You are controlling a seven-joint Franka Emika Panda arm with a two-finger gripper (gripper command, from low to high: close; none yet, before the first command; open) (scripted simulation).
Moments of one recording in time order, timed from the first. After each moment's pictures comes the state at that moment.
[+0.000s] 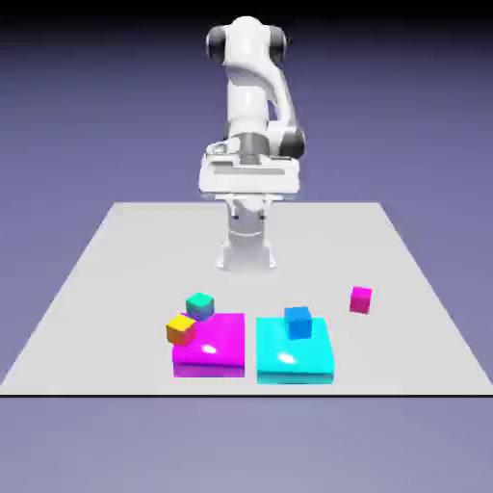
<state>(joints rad) 0.01 -0.53 0.04 -2.80 0.03 3.00 0.78</state>
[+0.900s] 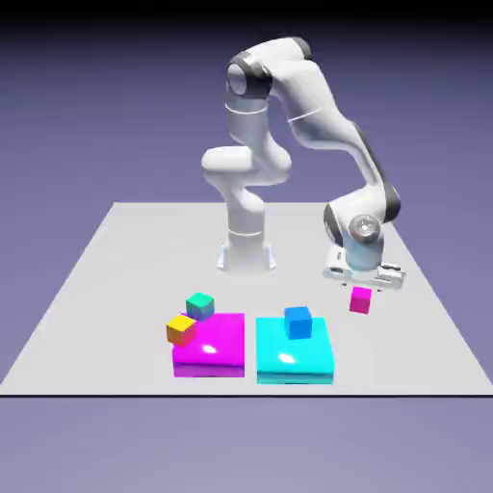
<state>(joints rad) 0.07 0.39 0.66 -2.55 0.47 2.50 1.42</state>
